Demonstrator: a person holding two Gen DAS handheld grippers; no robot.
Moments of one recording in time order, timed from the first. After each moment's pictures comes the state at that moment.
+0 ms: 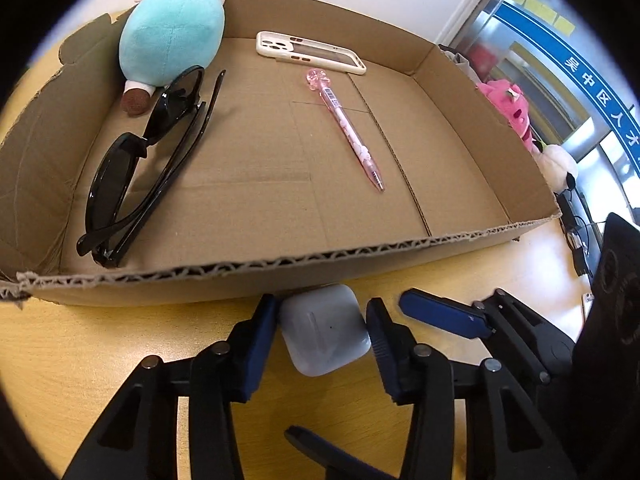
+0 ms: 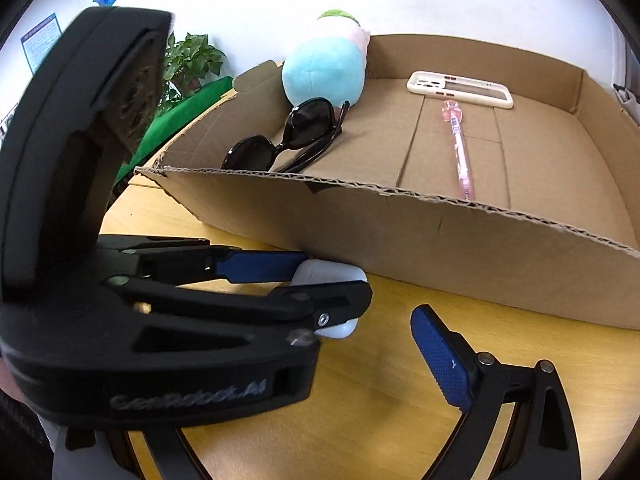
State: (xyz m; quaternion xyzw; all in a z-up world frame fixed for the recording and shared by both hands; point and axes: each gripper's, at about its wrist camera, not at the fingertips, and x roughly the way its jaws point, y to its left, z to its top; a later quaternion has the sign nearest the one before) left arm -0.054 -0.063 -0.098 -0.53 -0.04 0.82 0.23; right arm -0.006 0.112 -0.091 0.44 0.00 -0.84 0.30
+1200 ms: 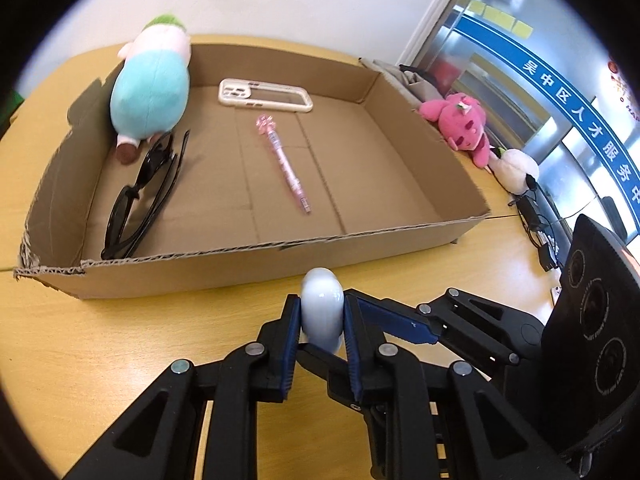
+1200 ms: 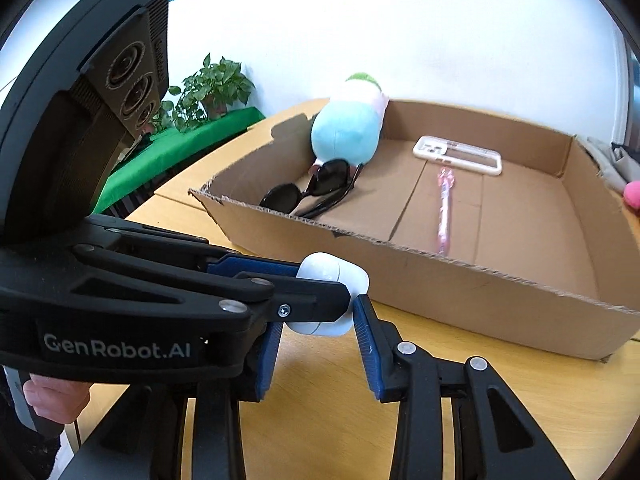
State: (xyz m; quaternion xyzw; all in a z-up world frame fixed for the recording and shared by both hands) left arm -0.014 -0.043 -0.033 -0.48 -0.04 0.84 0.26; right arm 0.037 0.135 -0.040 0.34 0.04 -0.88 0.32
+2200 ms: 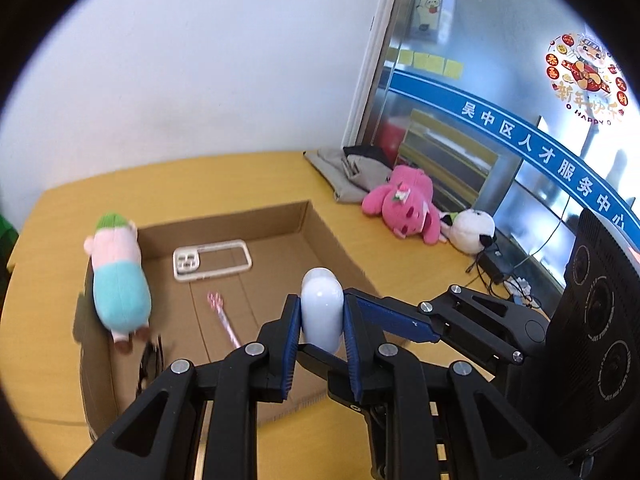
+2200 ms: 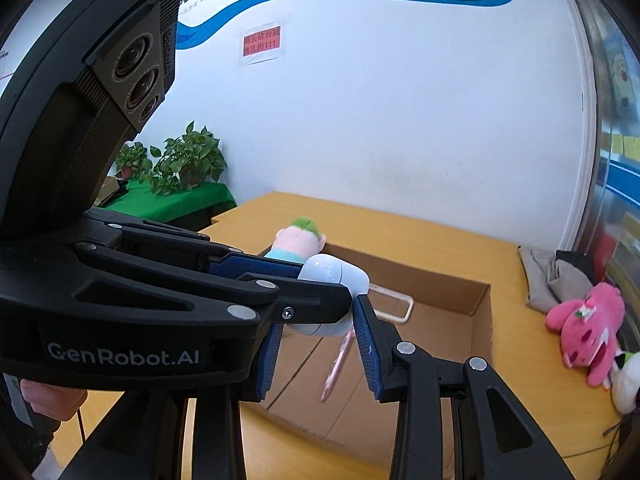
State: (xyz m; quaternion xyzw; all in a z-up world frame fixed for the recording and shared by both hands) left arm -0.051 0.030 0.132 -0.35 0.01 0.88 0.31; right arm -0.002 0.184 0.116 0.21 0.08 -0.94 0.27
